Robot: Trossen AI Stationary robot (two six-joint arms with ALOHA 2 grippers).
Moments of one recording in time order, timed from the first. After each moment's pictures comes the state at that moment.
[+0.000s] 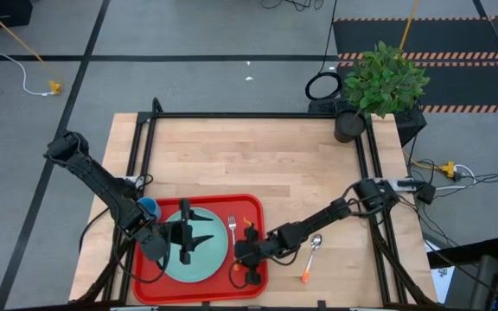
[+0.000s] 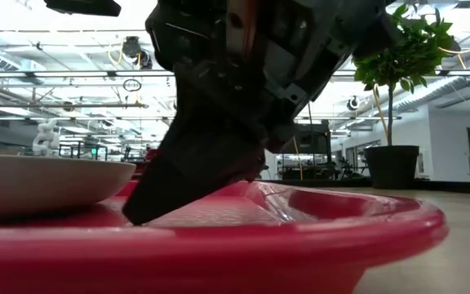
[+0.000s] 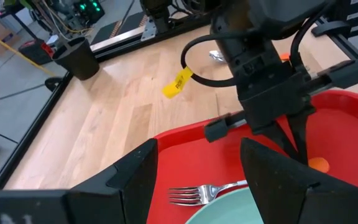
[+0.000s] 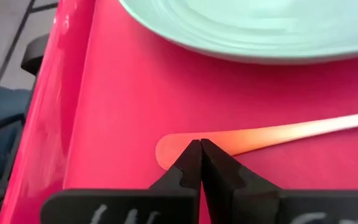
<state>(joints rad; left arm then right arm) -0.76 1.28 0.76 -0.10 -0.81 -0.13 0.42 2.19 1.38 0.00 0.03 0.49</state>
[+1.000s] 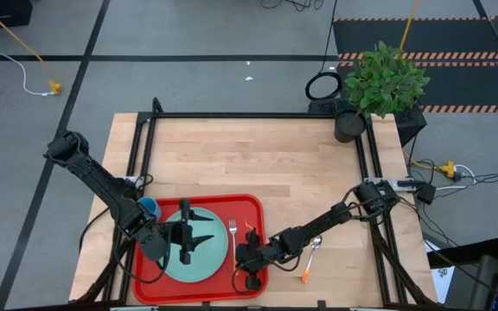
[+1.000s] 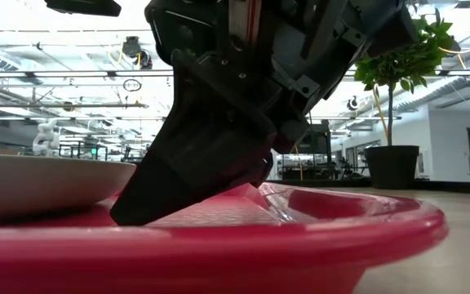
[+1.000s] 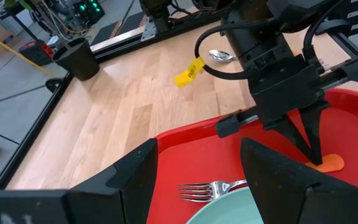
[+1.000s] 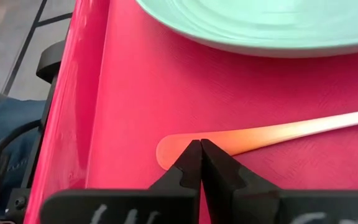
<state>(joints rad) -0.76 1.28 0.76 -0.10 -0.81 -0.13 0.45 2.19 1.37 0.08 0.06 0.56</state>
